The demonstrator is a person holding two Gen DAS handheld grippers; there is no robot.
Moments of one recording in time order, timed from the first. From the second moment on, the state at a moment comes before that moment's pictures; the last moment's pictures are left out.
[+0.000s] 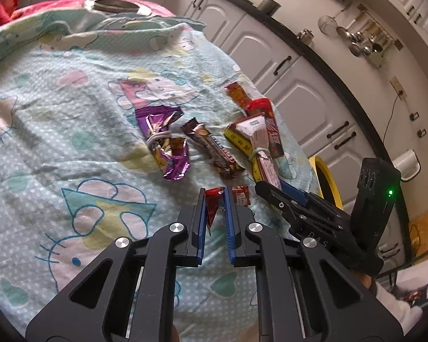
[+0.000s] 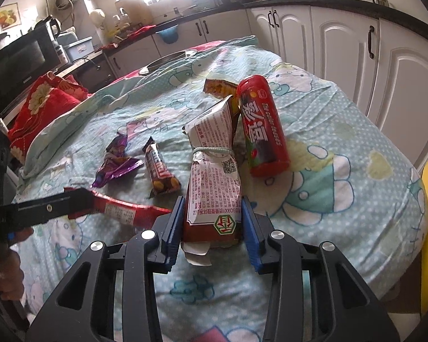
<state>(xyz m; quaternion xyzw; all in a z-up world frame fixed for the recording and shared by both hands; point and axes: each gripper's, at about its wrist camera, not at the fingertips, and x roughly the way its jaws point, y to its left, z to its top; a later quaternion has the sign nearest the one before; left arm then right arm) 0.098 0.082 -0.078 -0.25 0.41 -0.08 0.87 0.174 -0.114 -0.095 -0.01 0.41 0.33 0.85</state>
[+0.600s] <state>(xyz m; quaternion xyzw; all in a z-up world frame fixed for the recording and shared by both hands) 0.084 0.050 -0.032 -0.17 0.36 -0.09 0.91 0.147 -0.149 -0.056 0.00 0.37 0.36 0.85</state>
